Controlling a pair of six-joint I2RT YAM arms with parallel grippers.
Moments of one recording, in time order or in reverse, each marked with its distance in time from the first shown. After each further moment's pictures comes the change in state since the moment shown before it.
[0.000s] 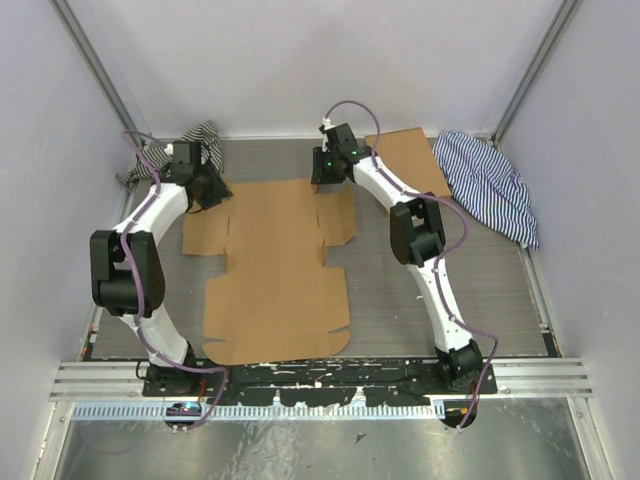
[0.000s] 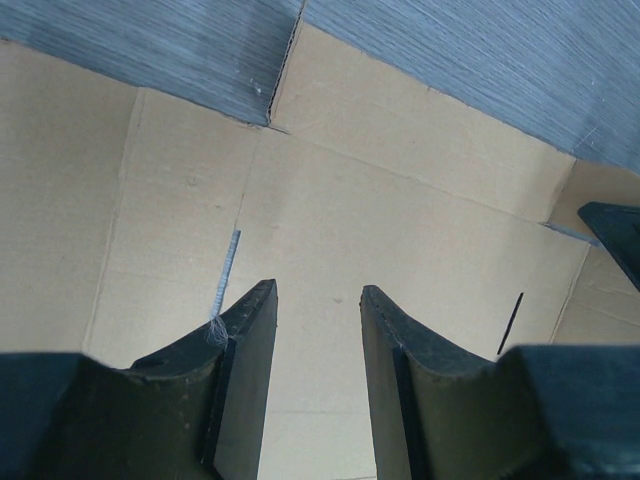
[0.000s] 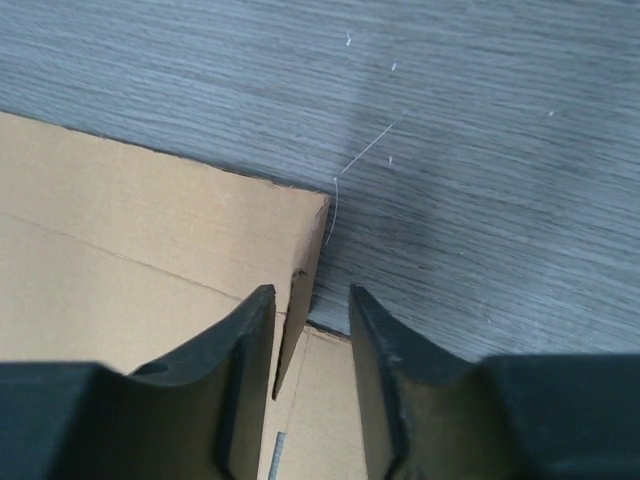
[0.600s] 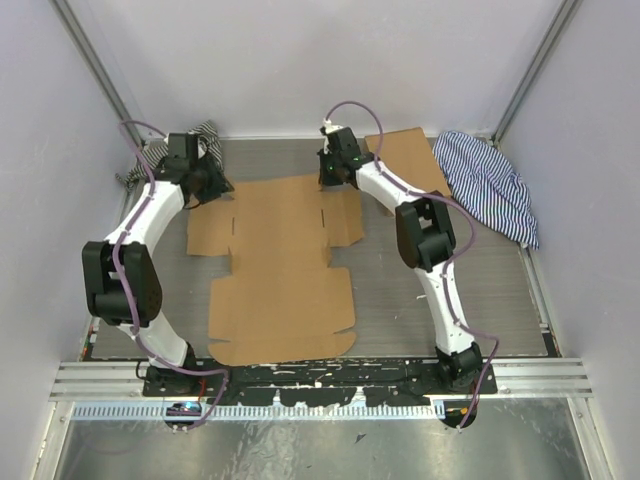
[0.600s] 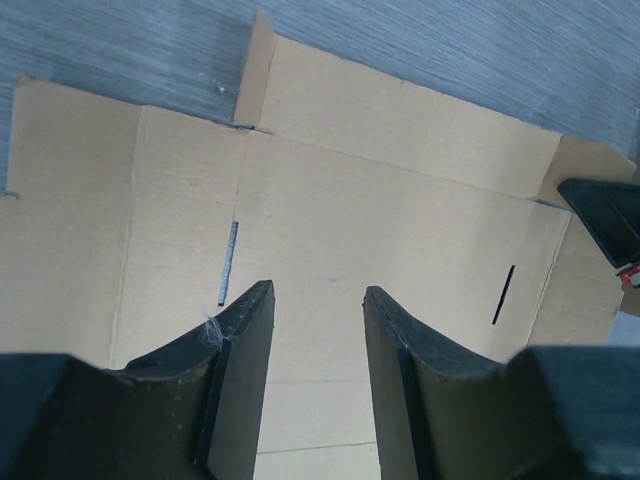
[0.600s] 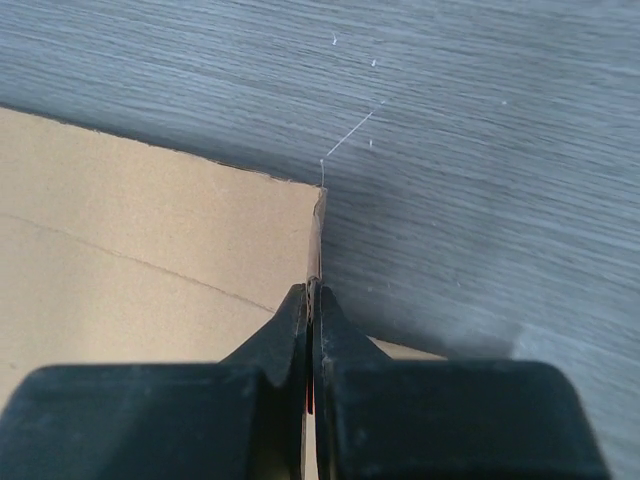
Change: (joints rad) left arm -0.013 -0.076 0.023 -0.065 0.026 0.055; right arm 0.019 -0.097 -0.193 0.130 0.071 -0.036
